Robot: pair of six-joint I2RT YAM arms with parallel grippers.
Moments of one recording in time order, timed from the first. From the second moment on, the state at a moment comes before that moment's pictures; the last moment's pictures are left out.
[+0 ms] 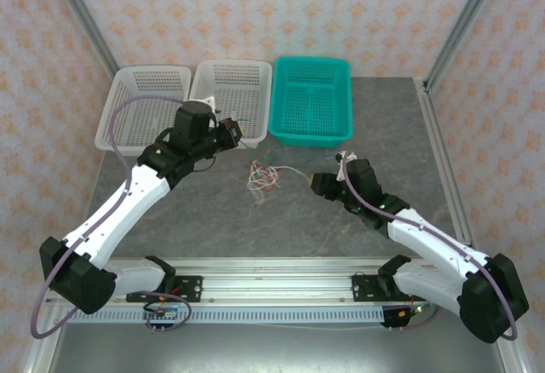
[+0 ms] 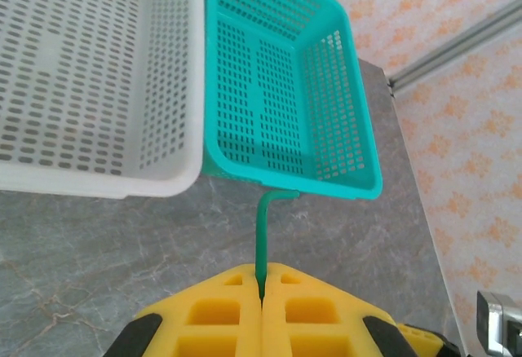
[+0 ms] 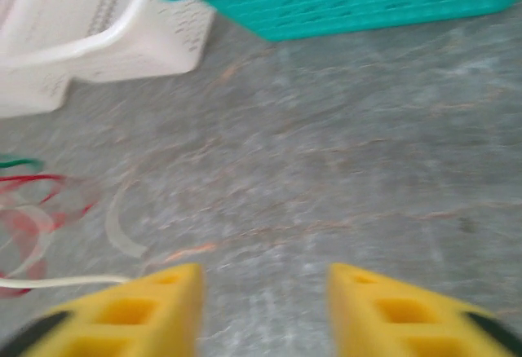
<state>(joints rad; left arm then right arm) -0.44 1.24 1.17 -0.47 0.07 -0.70 0.57 1.01 0.56 -0.15 -0.10 0.59</state>
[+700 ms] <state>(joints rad) -0.56 1.30 1.08 -0.38 0.14 -0.70 0.66 1.41 0.72 0.10 -0.40 0.66</state>
